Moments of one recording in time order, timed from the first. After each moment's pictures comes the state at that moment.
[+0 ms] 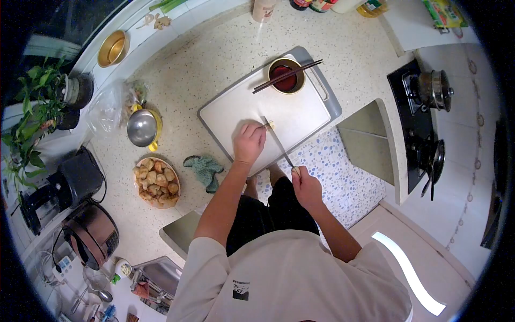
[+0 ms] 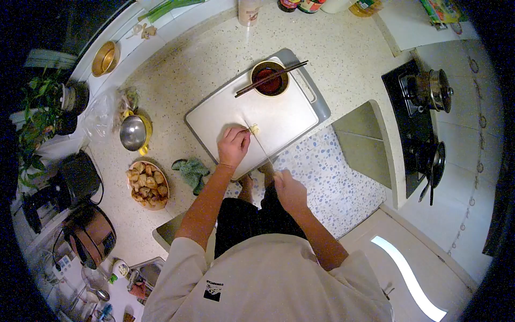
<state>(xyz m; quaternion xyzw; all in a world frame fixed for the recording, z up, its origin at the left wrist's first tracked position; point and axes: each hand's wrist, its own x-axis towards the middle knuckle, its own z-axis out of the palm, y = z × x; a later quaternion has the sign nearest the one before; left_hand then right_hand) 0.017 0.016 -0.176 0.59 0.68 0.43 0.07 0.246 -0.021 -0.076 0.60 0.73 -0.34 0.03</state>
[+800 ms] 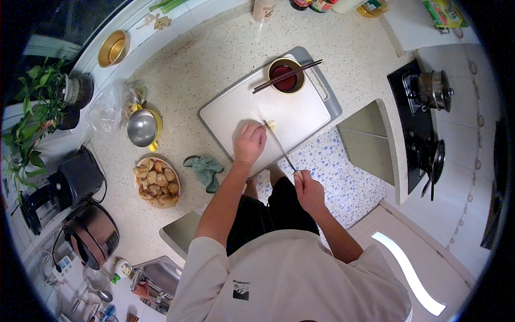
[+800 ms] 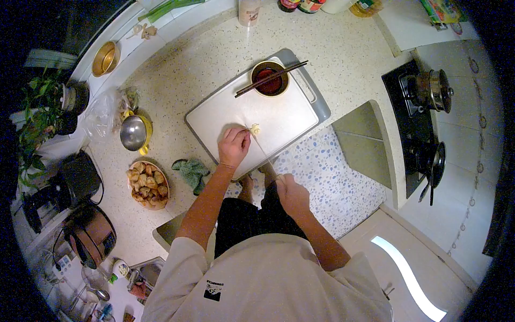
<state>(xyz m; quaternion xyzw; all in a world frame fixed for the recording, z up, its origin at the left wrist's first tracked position) 0.018 0.015 -0.178 0.59 0.68 0.42 0.07 0.251 -0.025 -0.060 0.59 0.72 -0.35 0.03</state>
